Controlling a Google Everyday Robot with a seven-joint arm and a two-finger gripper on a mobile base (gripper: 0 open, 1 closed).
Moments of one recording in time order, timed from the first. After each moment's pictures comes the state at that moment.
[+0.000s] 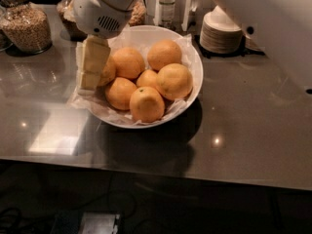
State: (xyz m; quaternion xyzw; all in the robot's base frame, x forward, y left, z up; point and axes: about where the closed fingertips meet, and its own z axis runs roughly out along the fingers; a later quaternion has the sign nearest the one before) arm 0.510 0.160 0.990 -0.79 0.52 0.14 0.30
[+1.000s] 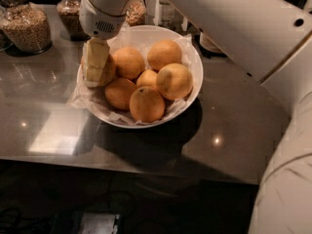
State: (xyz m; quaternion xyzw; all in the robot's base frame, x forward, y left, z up) arm 0.586 0.166 0.945 -0.77 0.58 0.09 0.26
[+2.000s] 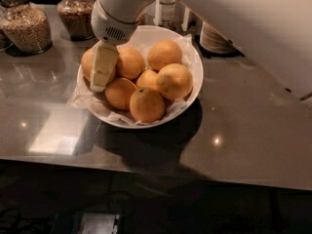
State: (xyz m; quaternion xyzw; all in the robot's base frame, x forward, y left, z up) arm 0.577 0.139 0.948 -0.73 0.62 0.07 0.28
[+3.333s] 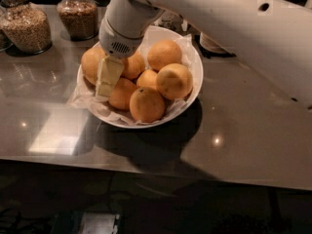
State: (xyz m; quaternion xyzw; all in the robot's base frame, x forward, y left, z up) arm 0.577 0.128 0.916 -0.71 0.65 0.08 0.27
